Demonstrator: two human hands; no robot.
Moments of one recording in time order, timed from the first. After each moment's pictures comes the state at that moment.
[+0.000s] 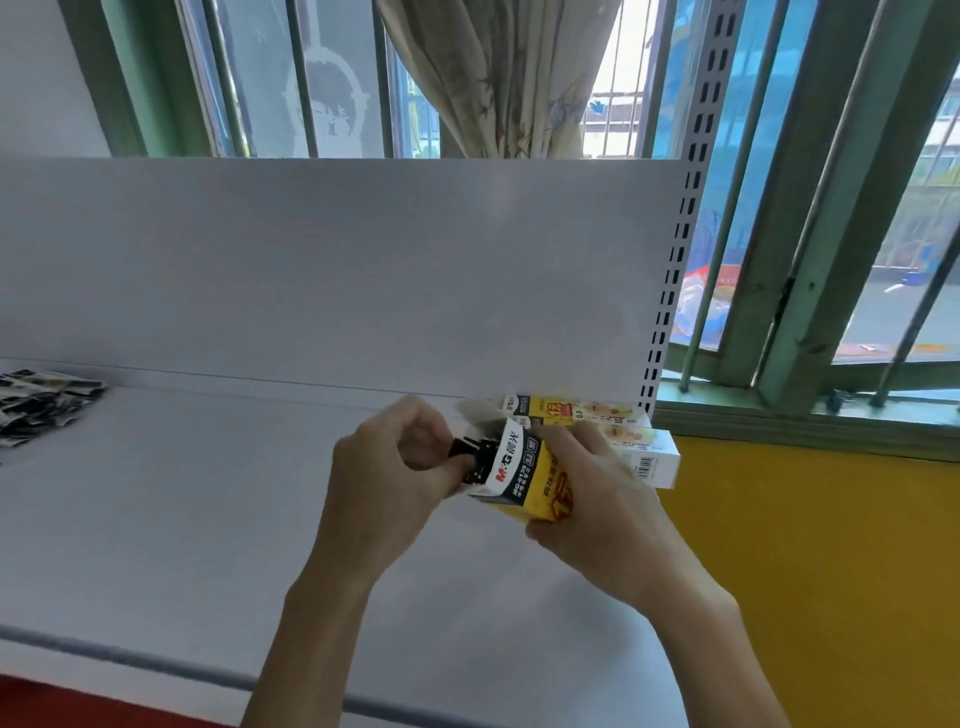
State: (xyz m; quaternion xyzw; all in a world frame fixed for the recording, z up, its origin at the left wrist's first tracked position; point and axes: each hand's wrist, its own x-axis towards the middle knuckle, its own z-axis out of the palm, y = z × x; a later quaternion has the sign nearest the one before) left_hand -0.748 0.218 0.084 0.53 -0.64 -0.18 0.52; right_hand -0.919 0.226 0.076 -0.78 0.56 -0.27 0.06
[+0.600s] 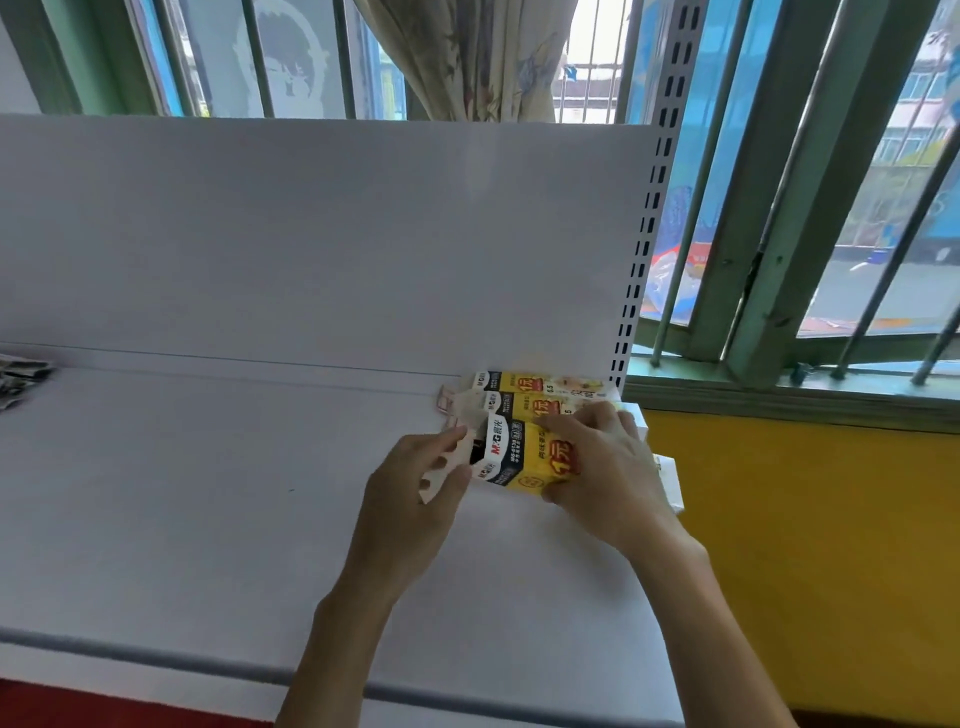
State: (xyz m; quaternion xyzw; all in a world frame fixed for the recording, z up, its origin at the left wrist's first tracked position) left_hand -0.776 0.200 0.021 0.52 -0.68 -0.22 0.47; right_hand -0.958 0.193 0.045 -0.72 0.65 -0.23 0.01
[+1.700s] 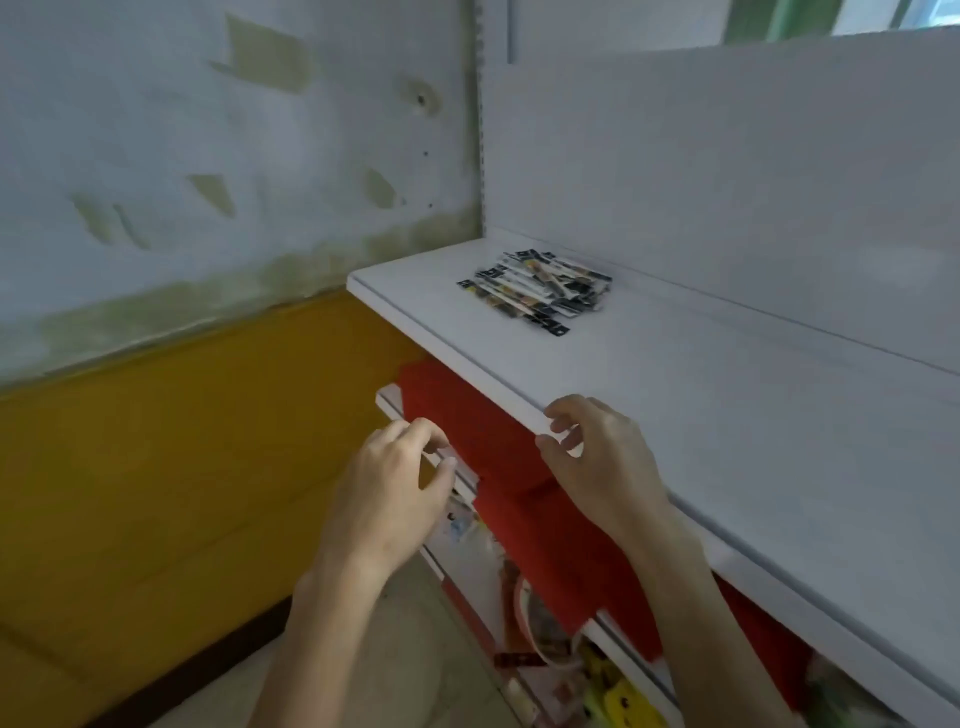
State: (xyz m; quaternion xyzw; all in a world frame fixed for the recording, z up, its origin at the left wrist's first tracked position) left_hand -0.349 0.399 0.024 0.82 -0.47 0.06 0.32; right_hand -0.476 0.260 0.019 -0.86 0.32 -0.31 0.24
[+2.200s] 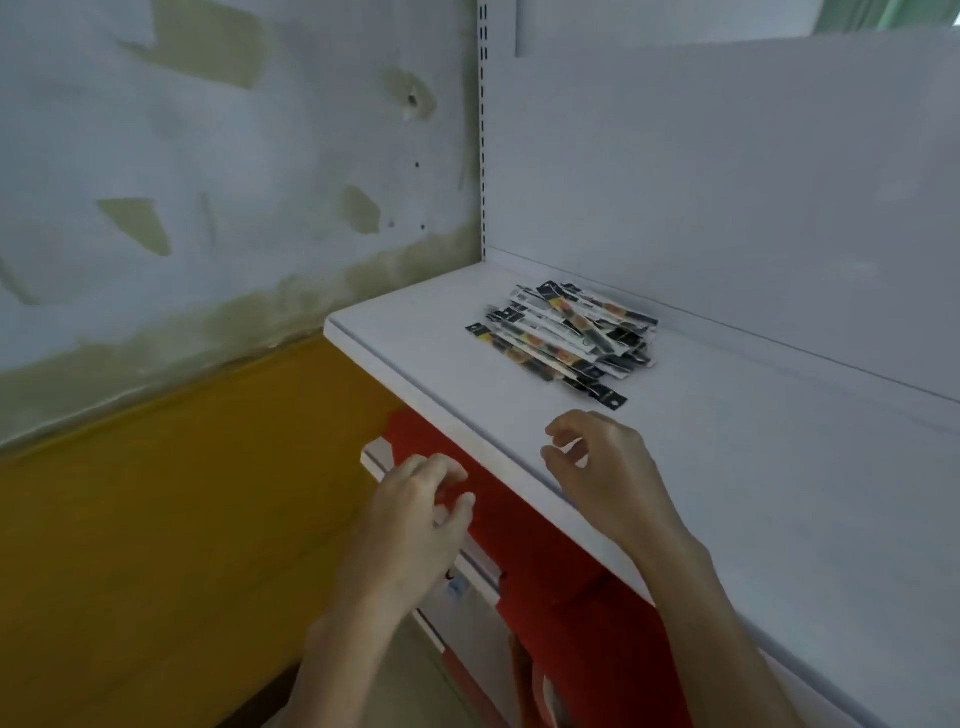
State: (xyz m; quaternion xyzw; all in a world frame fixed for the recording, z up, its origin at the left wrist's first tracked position) left_hand -0.208 0.311 0.002 0.79 -0.50 -0.02 0.35; right_hand -0.334 0.172 0.011 -0.85 0.36 -0.26 0.26
